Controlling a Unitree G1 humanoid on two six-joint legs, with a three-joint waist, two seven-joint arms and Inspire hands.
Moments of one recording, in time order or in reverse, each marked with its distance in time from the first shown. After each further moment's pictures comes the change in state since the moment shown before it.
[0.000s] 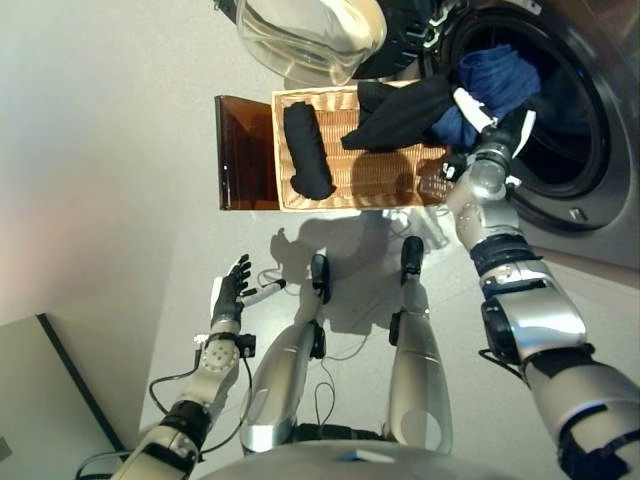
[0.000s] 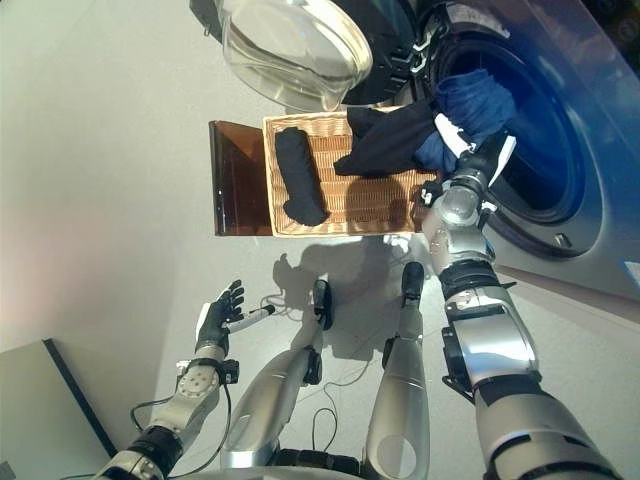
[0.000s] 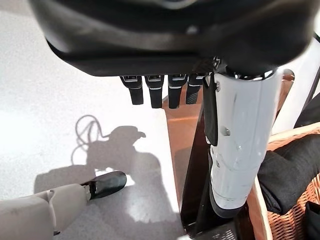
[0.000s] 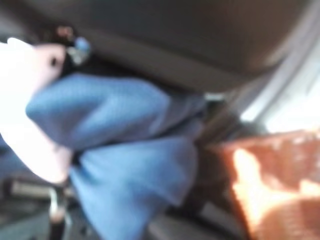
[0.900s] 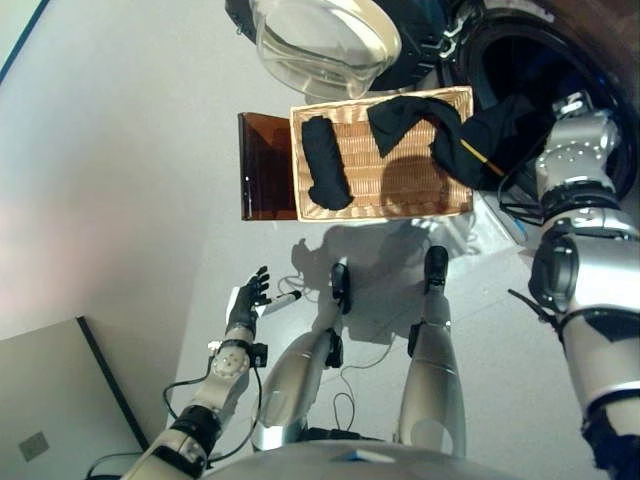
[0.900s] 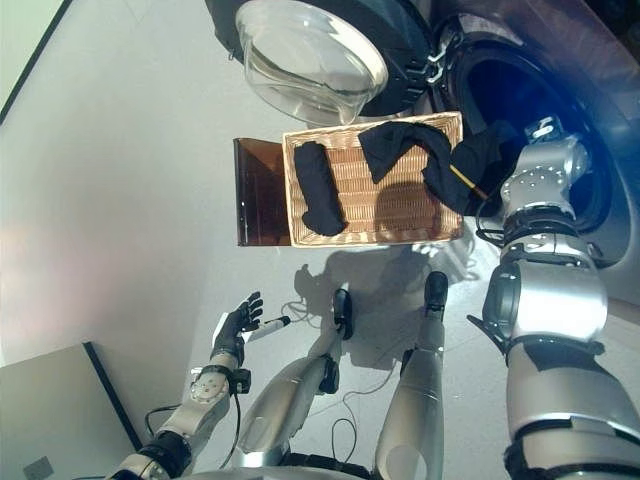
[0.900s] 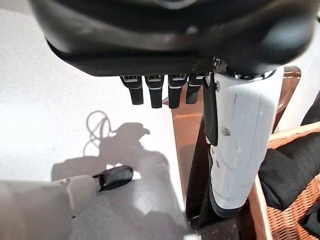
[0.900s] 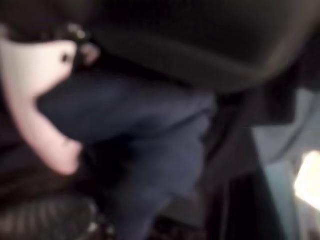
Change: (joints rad) left arm 0.008 -0.040 -0.077 0.040 -0.056 0.017 -0.067; right arm -0.307 -0.208 -0.257 0.299 0.634 -0.154 -0.004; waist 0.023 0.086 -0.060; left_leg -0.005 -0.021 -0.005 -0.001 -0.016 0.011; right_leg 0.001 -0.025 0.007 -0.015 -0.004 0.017
